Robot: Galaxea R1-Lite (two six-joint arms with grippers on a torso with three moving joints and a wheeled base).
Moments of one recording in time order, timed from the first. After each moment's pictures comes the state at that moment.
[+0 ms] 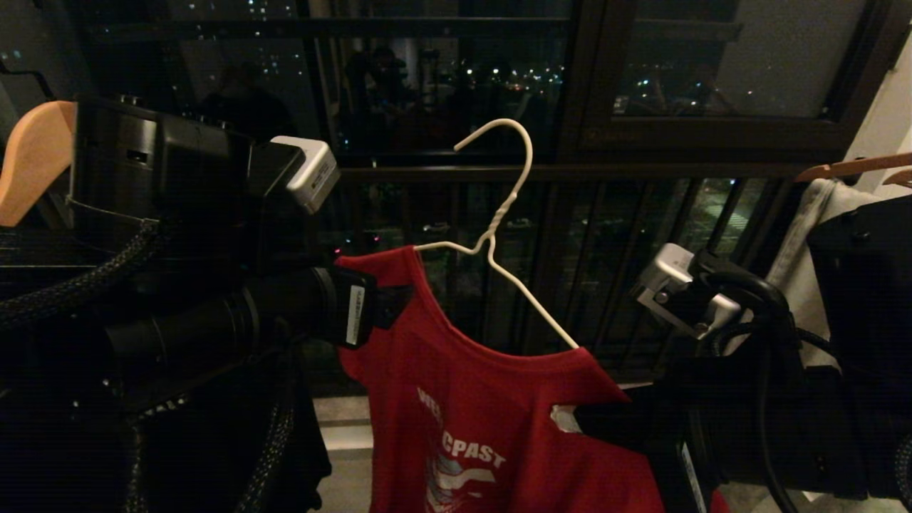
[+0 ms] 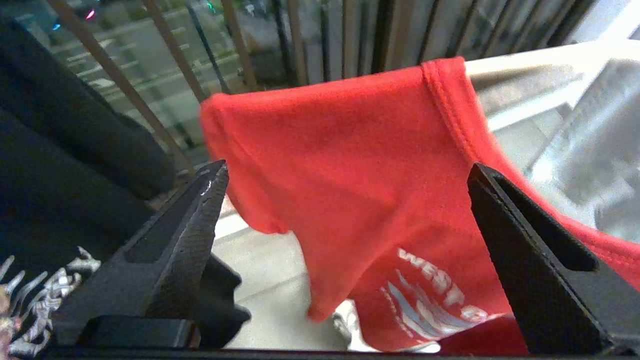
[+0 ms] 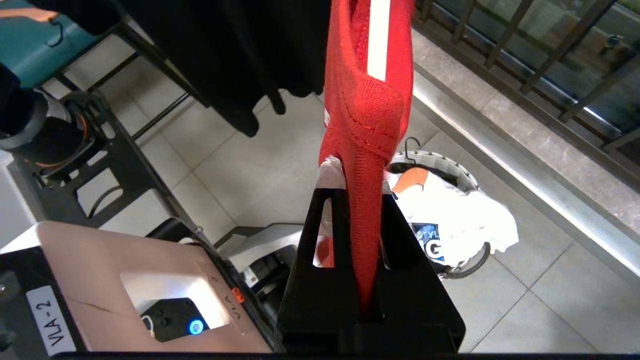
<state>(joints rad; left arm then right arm) -0.79 1.44 -1.07 -0.05 0.40 -0.10 0.82 1.37 -0.95 0.08 0.09 0.07</state>
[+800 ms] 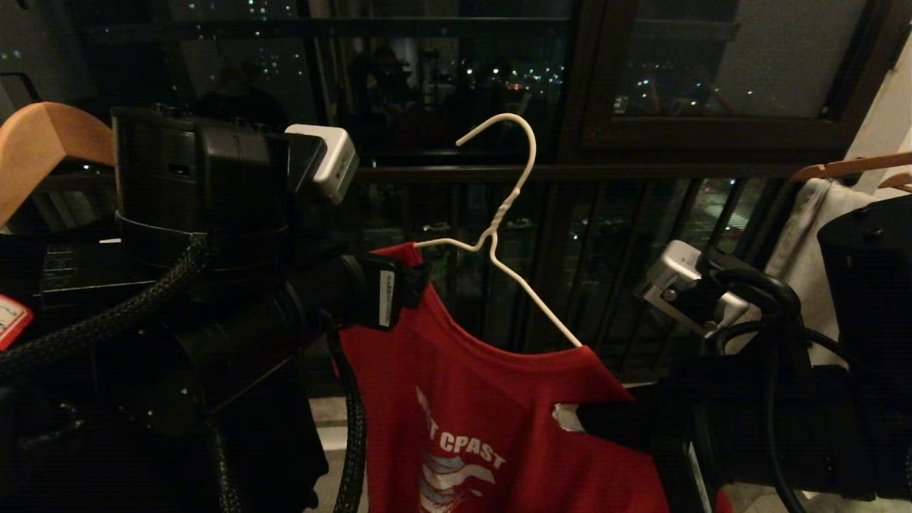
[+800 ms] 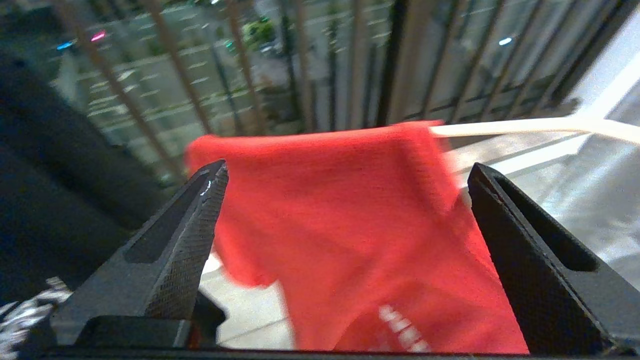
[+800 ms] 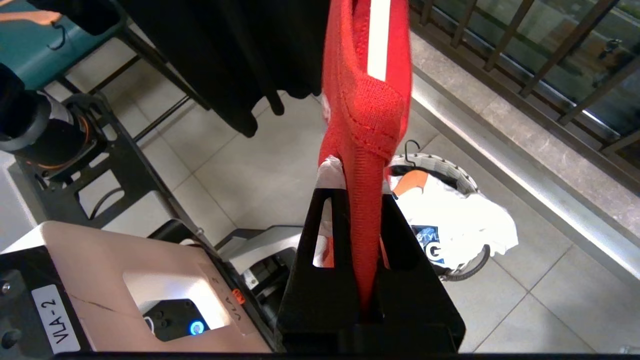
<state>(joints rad) -0.85 1.49 -1.04 -0.24 0.52 -0.10 0.83 1.36 -0.94 0.08 0.09 0.07</state>
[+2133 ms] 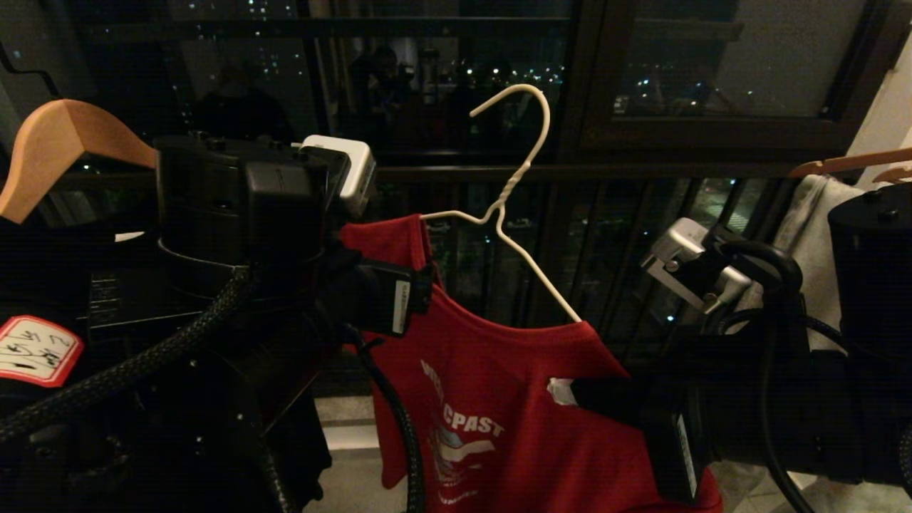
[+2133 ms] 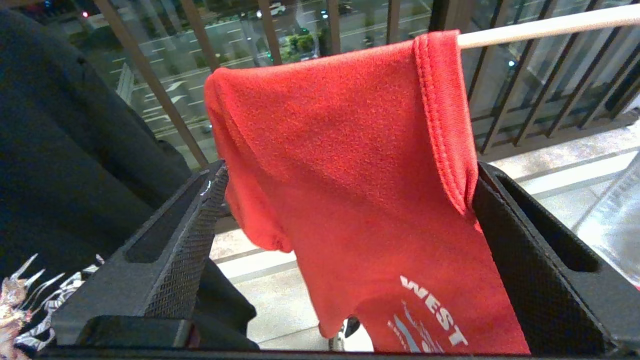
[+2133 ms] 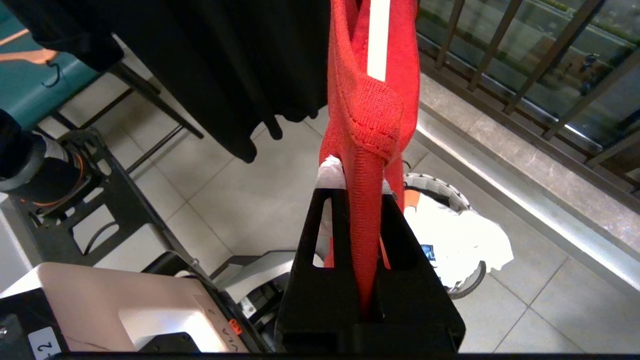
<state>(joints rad) -0.90 1.53 -1.02 -0.31 0.67 -0.05 0.83 1.37 -0.95 0.01 0.05 0.10</state>
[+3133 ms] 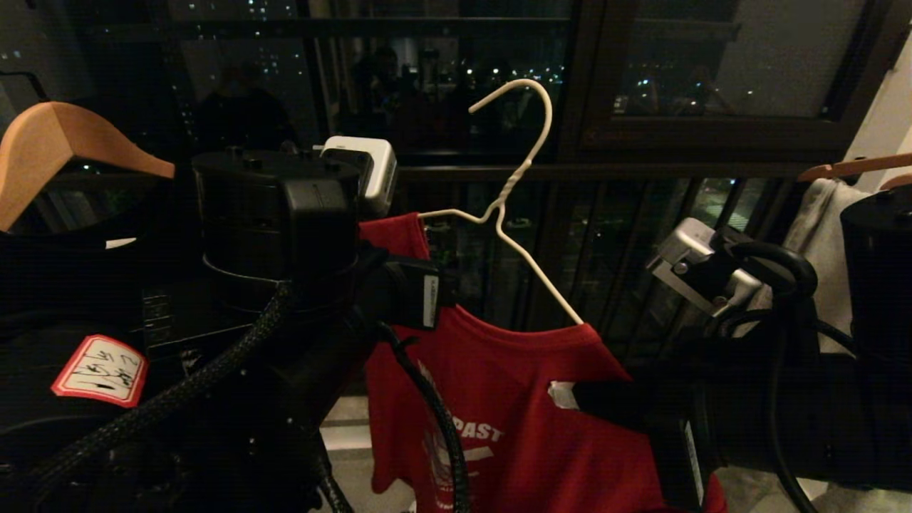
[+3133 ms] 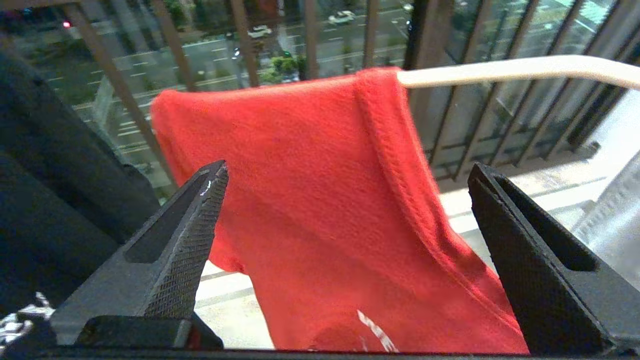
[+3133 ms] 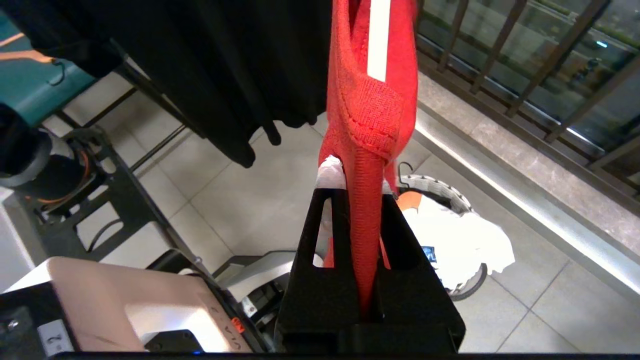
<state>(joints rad) -0.92 1.58 -1.01 -0.46 0.68 -0.07 0.84 1.36 -0.94 0.02 0.05 0.10</state>
